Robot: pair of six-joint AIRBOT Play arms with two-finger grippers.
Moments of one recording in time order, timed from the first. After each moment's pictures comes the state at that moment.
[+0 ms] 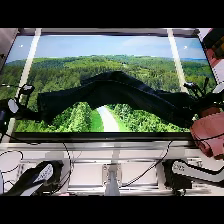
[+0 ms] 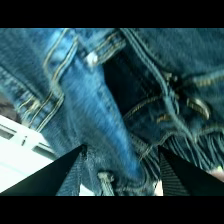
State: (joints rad) left arm 0.27 -1.01 0.75 1.70 -1.03 -1.18; right arm -0.42 -1.36 1.05 -1.44 1.37 0.71
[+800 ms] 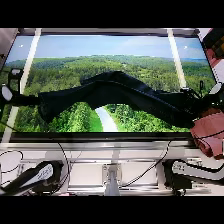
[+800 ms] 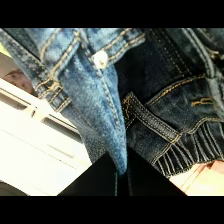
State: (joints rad) left arm 0.27 -1.18 1.01 1.70 -0.99 -1.33; right arm -0.42 -1.37 1.04 -1.49 1.47 0.69
